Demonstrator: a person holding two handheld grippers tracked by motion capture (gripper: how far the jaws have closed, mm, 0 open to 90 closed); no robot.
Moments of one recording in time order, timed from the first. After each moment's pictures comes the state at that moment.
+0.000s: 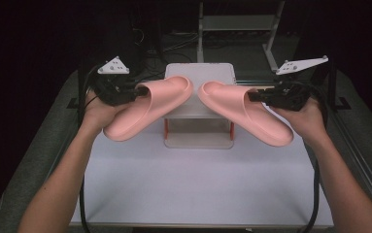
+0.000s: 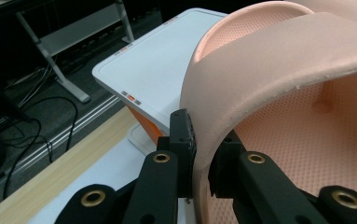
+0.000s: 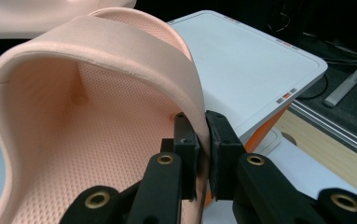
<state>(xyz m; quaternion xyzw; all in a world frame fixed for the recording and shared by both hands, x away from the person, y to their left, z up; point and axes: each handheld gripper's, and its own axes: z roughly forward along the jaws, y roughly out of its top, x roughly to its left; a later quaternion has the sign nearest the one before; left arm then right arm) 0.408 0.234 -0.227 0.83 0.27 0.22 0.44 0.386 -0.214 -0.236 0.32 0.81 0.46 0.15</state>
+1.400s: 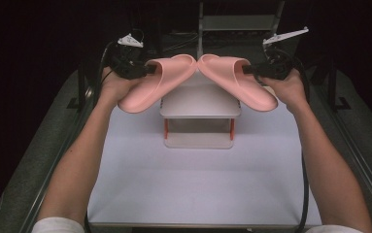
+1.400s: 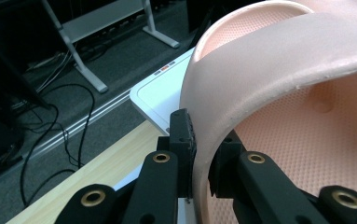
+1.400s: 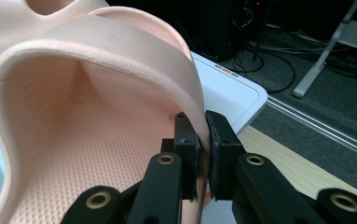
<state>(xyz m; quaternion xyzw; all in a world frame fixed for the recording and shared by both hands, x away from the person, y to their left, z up) 0.483 0.211 -0.218 0.82 0.32 0.22 0.41 0.475 -0.203 -0.226 0.38 0.79 0.44 0.17</state>
